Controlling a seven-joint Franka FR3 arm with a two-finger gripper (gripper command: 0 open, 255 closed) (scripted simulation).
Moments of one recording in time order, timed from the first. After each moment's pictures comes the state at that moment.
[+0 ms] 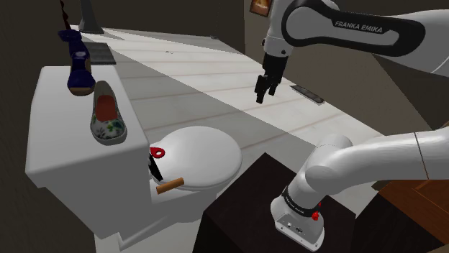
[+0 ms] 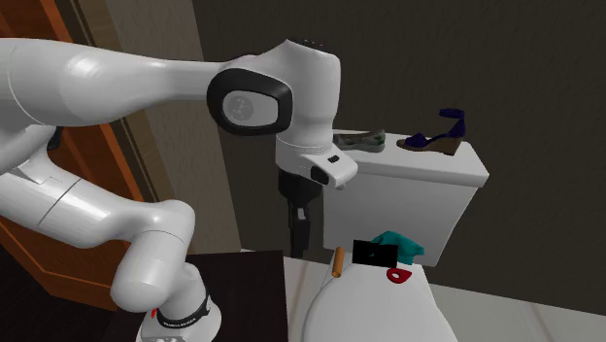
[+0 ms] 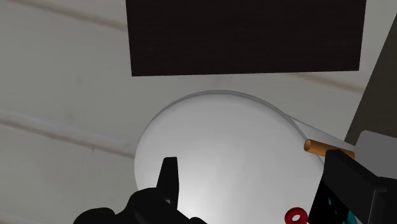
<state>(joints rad) 0.02 -0.78 -0.06 -2.43 -0.12 1.57 -0.03</state>
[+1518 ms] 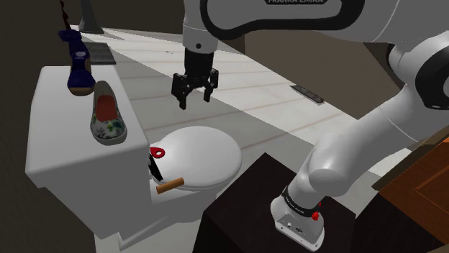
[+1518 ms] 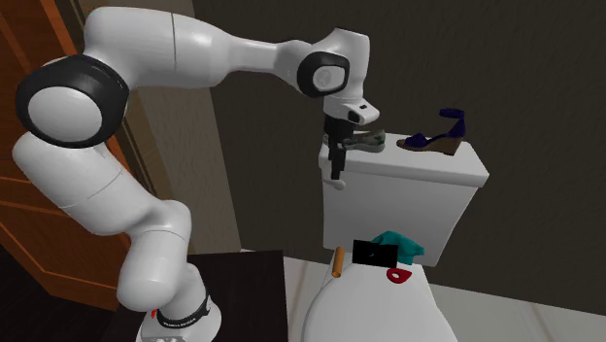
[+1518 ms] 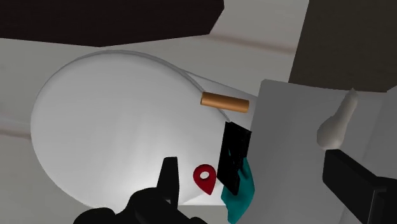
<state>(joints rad) 0.13 -0.31 0.28 -2.09 0.10 1.74 0.45</state>
